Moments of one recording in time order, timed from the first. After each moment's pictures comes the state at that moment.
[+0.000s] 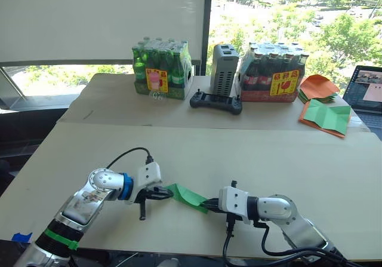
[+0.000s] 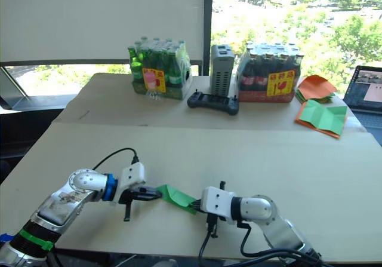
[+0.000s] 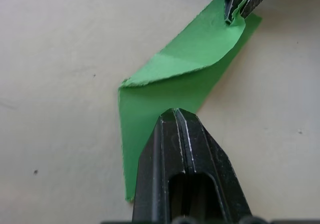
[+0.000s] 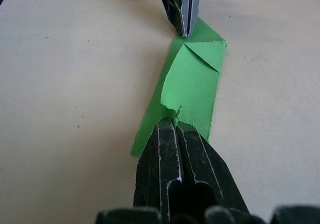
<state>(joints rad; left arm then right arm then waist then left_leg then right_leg) -0.30 0.77 -0.22 -0.19 -0.26 0.47 -1.14 -0.15 -0.60 0.39 -0.29 0.01 0.11 0.87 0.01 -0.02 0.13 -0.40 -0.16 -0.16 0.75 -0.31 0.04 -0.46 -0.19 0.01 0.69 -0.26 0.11</state>
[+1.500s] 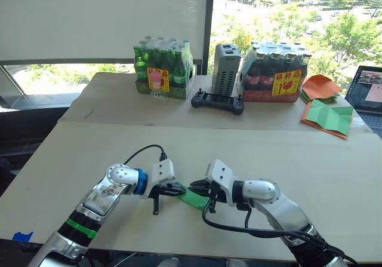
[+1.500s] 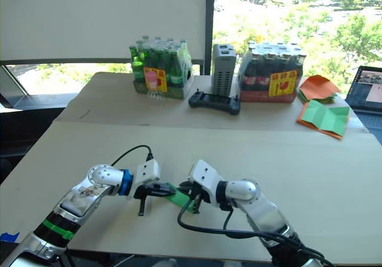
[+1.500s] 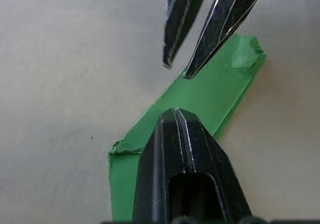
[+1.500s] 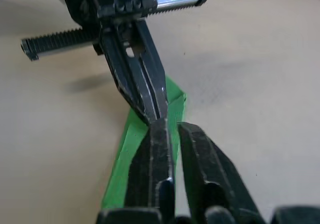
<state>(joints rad) -0.40 0.64 -0.33 -0.05 -0.19 0.37 -1.14 -0.31 -0.44 0.40 -0.34 0.12 0.54 0.78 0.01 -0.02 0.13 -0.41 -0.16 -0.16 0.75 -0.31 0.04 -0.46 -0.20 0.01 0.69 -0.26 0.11</state>
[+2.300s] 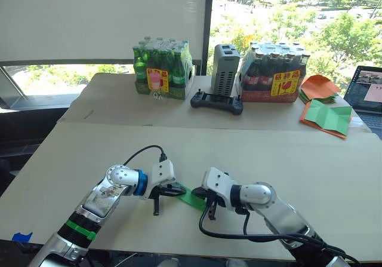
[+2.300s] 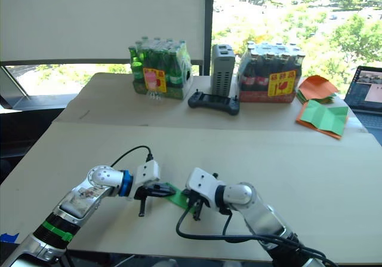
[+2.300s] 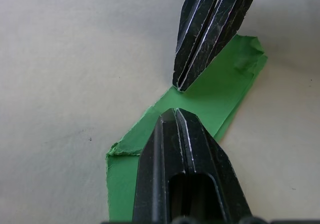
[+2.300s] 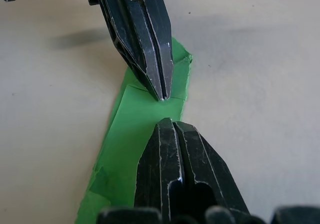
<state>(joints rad) -0.39 0.64 -0.33 -0.07 -0.19 0.37 -1.12 -0.29 -0.49 0.46 -0.35 0.03 0.54 0.76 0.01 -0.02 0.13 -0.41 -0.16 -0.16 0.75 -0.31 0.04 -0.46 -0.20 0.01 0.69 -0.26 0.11</state>
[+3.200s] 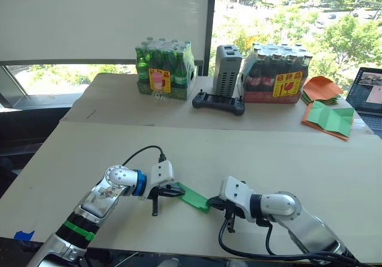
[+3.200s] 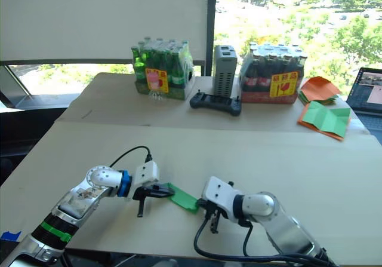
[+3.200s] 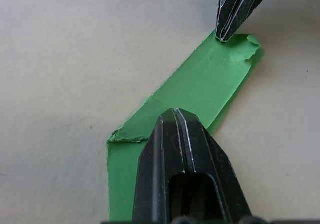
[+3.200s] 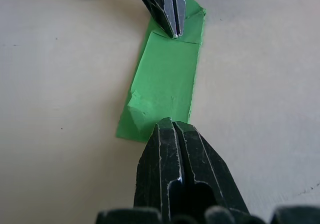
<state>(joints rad) -0.39 0.66 -0.33 -0.07 -0.19 0.35 -1.13 -0.15 -0.66 0.37 -0.50 0.09 0.58 0.80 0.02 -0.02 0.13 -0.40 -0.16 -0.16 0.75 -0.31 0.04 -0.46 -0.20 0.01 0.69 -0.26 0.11</state>
